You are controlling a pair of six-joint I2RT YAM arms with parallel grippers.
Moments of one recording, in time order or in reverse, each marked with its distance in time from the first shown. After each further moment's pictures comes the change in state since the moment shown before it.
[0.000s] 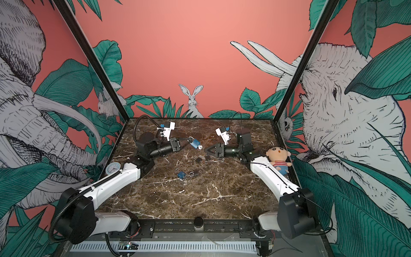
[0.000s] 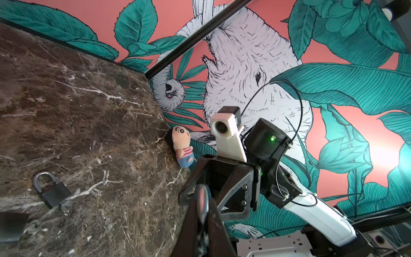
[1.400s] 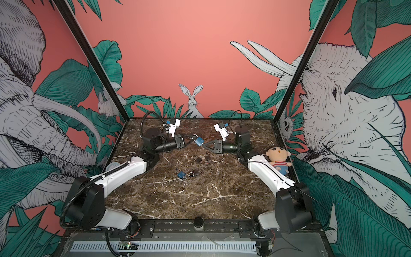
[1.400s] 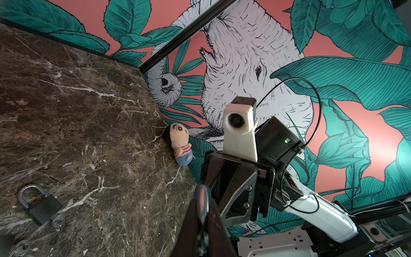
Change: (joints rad) left arm 0.000 0.111 0.072 0.032 0.049 0.008; right arm 0.021 0.038 0.003 0.180 -0.006 0.064
